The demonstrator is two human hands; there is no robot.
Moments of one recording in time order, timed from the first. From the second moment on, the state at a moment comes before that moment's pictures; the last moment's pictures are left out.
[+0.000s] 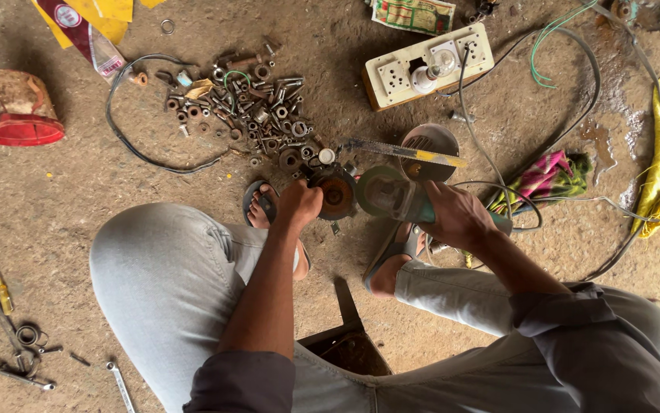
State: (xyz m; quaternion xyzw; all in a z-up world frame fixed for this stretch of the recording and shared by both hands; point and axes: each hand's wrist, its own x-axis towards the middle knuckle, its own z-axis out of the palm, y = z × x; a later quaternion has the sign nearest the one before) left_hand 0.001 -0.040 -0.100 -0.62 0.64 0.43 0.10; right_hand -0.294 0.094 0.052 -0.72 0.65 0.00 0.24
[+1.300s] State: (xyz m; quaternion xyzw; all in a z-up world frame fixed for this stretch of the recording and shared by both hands) left_hand 0.008 -0.042 -0.077 -0.64 0.59 0.48 0.09; right_hand -0.269 0.058 0.057 -0.66 0.71 0.05 0.25
